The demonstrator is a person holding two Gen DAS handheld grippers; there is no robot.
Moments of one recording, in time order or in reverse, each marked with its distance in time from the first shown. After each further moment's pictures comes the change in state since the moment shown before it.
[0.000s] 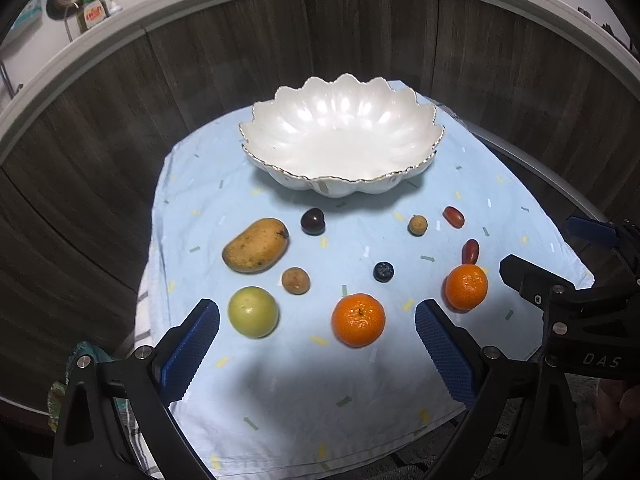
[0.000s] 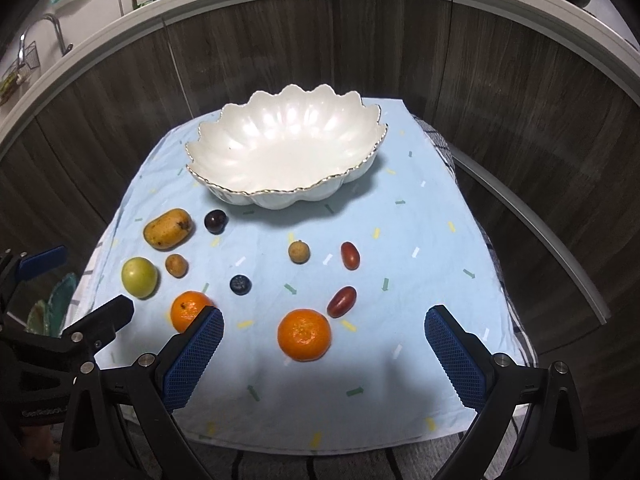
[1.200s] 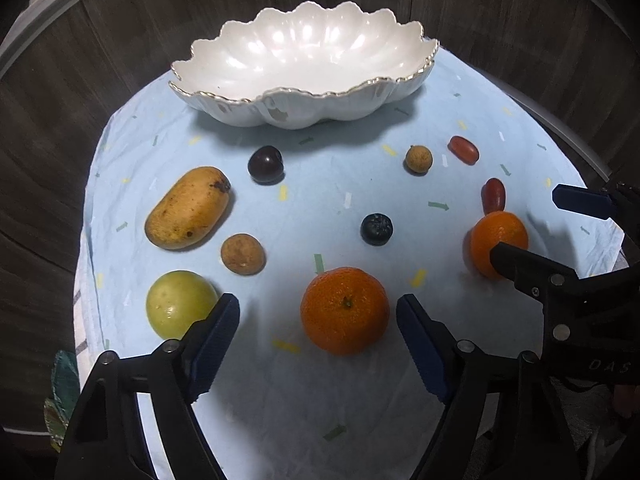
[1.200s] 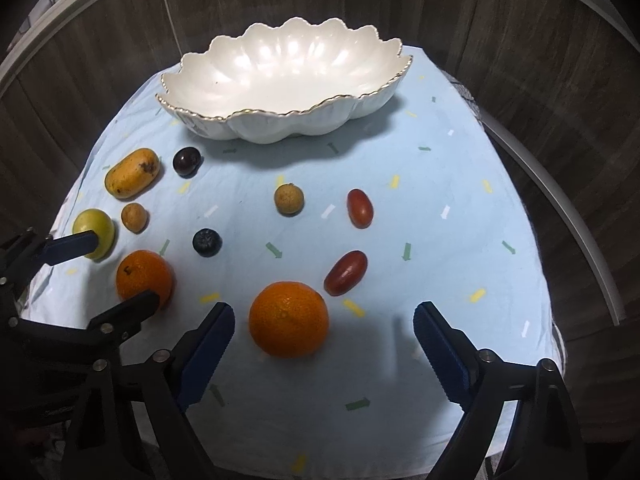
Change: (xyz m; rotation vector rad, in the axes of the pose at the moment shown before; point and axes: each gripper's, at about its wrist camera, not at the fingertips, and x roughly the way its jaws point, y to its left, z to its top) left arm 0.088 -0.017 -0.016 0.095 0.151 -0.080; right arm 0.070 0.005 -0.017 -0.068 0.145 -0.003
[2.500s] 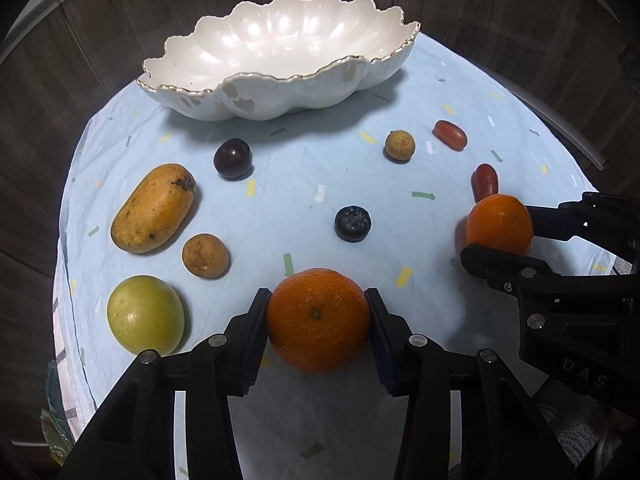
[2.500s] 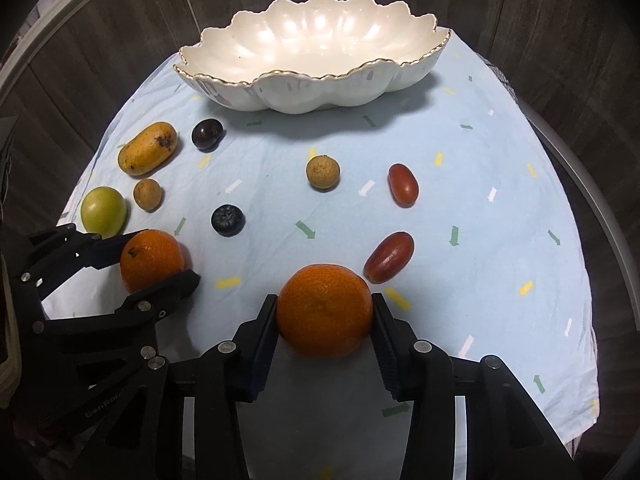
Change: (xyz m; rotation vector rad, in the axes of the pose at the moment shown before) left arm 0.013 -0.012 -0.004 0.033 -0.003 -0.036; right arm 0.016 0.007 -0.006 -0.009 0.041 0.085
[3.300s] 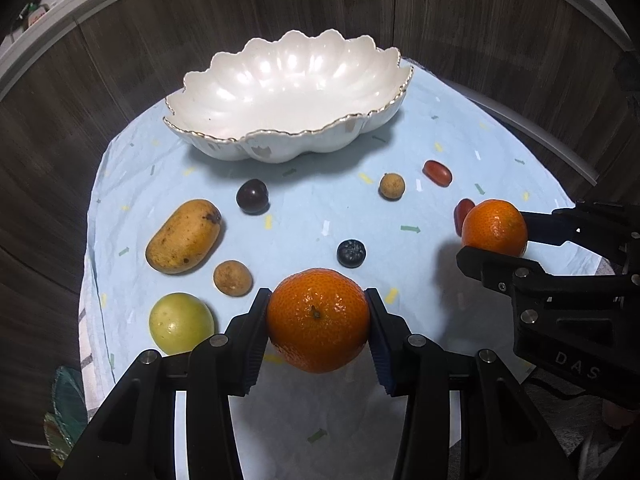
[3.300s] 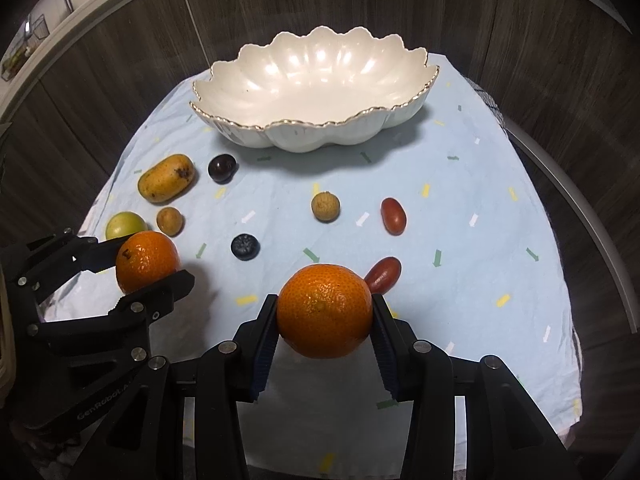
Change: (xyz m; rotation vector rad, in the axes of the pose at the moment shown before) left arm -0.039 0.001 0.009 -0.006 -0.076 0.022; right arm -0.032 0.003 0.005 0.009 -0.080 0.009
